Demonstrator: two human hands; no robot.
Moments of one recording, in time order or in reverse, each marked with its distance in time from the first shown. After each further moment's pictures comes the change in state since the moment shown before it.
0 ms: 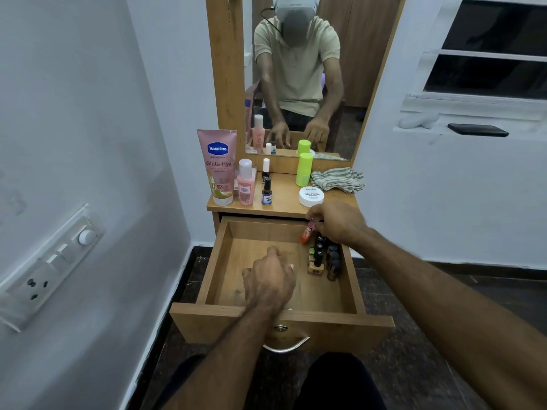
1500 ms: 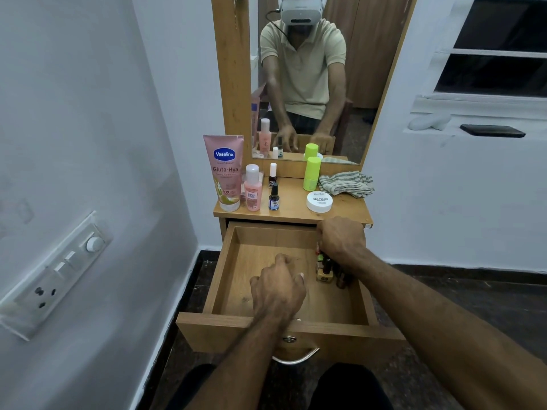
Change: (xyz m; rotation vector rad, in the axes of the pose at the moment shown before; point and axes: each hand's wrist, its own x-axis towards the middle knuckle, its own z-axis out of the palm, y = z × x) left_hand 0.001 -0.001 0.001 0.019 -0.019 0.012; right_hand 0.006 -0.018 0.035 -0.261 0.036 0.149
